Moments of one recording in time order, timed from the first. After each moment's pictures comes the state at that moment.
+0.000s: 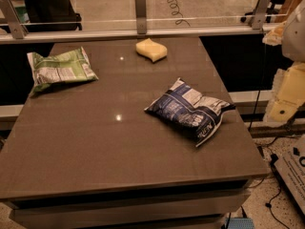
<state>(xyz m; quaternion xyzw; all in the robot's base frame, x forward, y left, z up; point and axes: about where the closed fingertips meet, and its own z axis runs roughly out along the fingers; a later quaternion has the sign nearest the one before) 0.438 -0.216 0.977 -0.60 0.78 -0.04 0.16</state>
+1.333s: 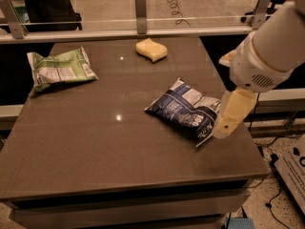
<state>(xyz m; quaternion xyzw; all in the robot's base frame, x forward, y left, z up) 0.462 -0.151 0.915 -0.61 0.76 0.02 0.21</state>
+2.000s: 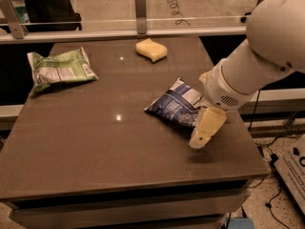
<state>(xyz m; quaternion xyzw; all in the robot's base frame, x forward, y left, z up) 0.478 -0.115 0.853 -0.61 0.76 0.05 0.22</state>
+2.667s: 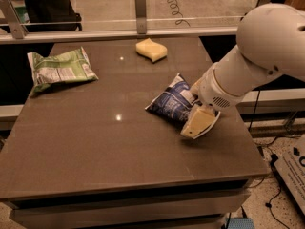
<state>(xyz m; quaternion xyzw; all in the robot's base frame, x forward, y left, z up) 0.490 -0.104 0.837 -0.60 0.76 0.06 0.22</state>
